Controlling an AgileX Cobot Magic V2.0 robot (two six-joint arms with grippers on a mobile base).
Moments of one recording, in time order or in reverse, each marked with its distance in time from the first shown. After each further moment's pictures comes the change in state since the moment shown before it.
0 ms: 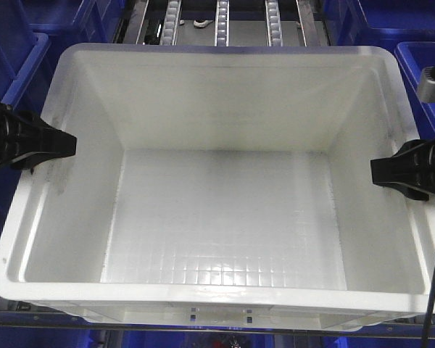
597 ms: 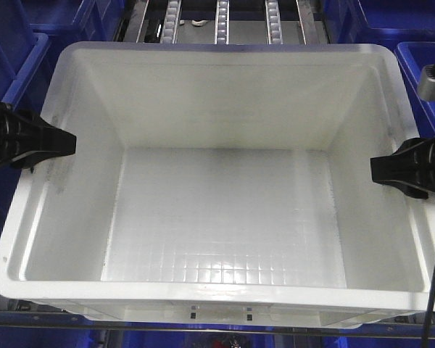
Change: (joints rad) left arm 0.000 0.000 0.000 0.000 -0.005 0.000; right arm 0.000 0.000 0.000 0.000 -0.008 0.000
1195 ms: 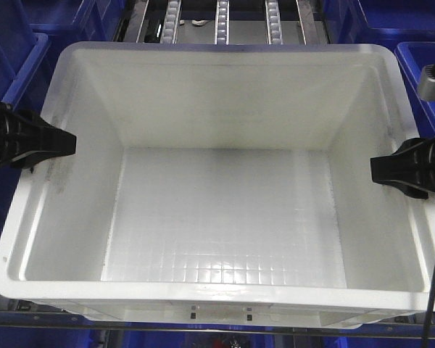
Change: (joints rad) left arm 0.000 0.000 0.000 0.000 0.000 0.000; right arm 0.000 0.000 0.000 0.000 0.000 0.000
